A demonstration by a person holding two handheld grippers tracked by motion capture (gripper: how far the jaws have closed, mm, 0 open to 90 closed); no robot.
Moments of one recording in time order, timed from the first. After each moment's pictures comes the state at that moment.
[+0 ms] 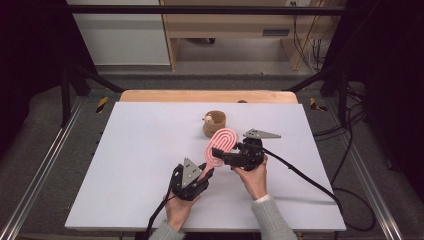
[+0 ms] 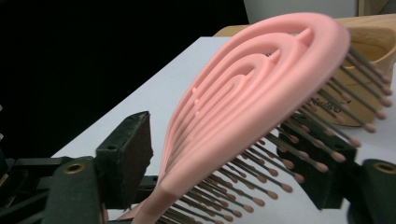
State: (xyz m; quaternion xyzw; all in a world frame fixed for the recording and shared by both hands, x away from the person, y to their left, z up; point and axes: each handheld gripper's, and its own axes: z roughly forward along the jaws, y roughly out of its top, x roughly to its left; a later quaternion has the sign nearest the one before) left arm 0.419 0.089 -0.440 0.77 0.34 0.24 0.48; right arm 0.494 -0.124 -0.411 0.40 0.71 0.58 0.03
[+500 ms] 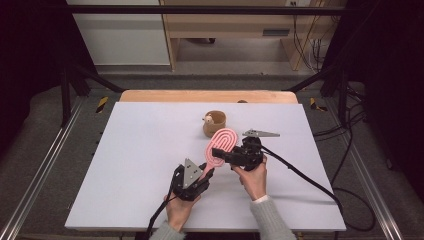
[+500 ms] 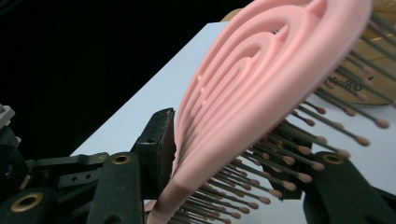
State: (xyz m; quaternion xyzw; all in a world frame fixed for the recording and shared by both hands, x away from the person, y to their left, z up) left arm 0.418 0.087 -0.442 0.77 0.34 0.25 0.47; right arm 0.495 -0.123 -0.412 0.42 0.70 0.57 -0.02
